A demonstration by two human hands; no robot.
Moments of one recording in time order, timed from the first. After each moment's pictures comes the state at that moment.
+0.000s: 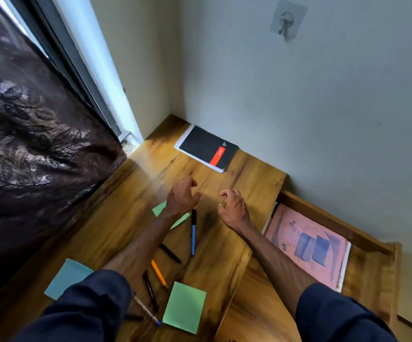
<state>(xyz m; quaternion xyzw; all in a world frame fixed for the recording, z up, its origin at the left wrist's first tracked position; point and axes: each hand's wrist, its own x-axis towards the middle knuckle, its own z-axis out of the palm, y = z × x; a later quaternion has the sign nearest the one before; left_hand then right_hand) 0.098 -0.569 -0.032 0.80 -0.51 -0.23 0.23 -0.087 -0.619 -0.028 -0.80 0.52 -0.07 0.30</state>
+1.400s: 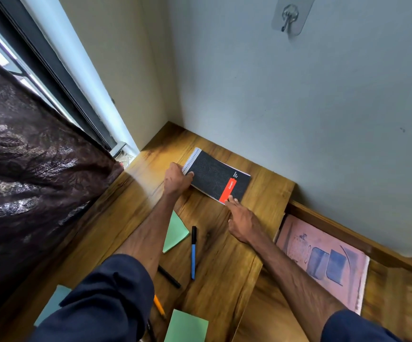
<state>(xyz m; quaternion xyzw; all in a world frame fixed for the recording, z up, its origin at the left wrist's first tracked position) 0.145 -0.666 -0.031 0.86 -0.31 -0.30 0.27 -0.097 -0.665 -0.057 -0.86 0.44 0.07 0.24</state>
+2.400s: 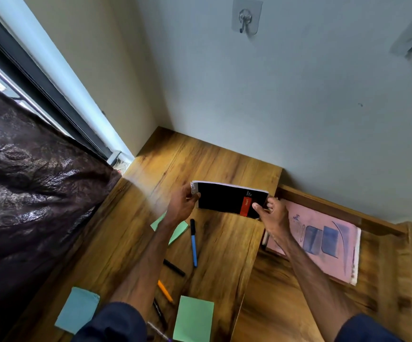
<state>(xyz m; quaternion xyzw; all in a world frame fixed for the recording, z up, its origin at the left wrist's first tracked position) 0.094 -0.586 -0.021 0.72 -0.50 -0.36 0.33 -0.192 -0.638 -0.032 -0.57 0.61 -0.30 0.46</state>
